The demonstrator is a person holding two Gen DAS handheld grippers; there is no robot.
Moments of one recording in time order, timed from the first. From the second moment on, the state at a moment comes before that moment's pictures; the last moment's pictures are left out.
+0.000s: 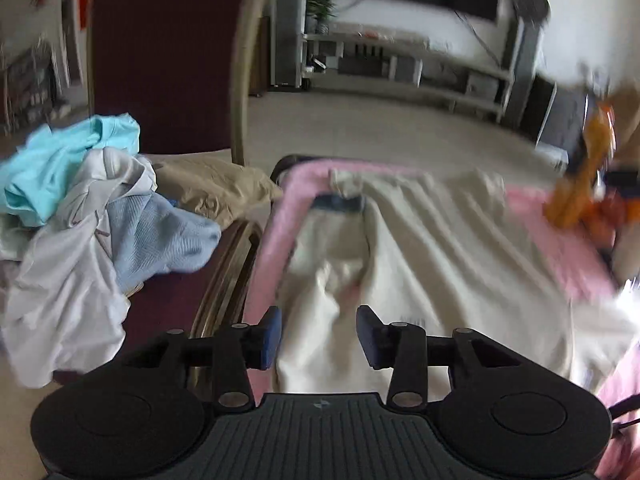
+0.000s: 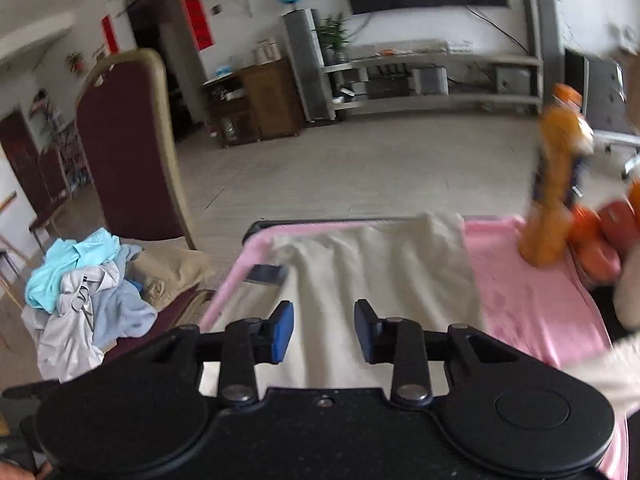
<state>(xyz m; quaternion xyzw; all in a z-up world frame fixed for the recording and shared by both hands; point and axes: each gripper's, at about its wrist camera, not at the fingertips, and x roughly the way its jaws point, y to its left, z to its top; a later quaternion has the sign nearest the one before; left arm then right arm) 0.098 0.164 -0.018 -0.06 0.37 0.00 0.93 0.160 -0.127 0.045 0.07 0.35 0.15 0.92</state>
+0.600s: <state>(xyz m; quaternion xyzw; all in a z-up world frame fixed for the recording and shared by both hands) 0.364 0.188 -0.140 -0.11 0.43 -0.05 0.90 0.187 -0.131 -0.016 0.18 0.32 0.11 0.92</state>
